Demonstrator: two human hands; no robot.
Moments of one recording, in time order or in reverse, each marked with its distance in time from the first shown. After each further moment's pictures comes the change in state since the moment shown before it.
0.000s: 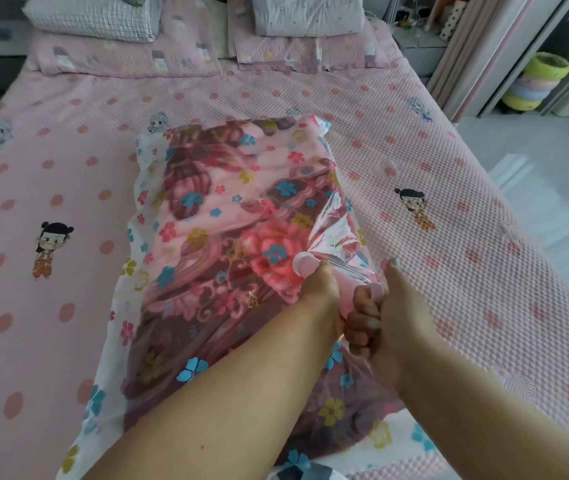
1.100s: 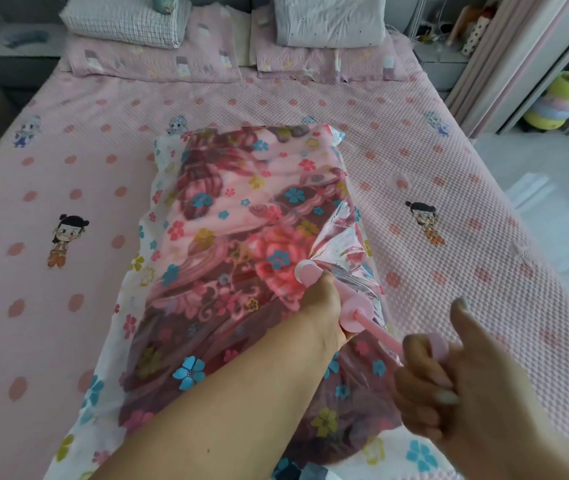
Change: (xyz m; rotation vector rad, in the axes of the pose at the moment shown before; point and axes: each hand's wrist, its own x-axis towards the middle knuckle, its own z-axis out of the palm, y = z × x) left_hand -0.005 0.000 0.007 -0.058 -0.012 0.032; right_hand -0.027 0.002 -0.043 0.069 -0.196 0.059
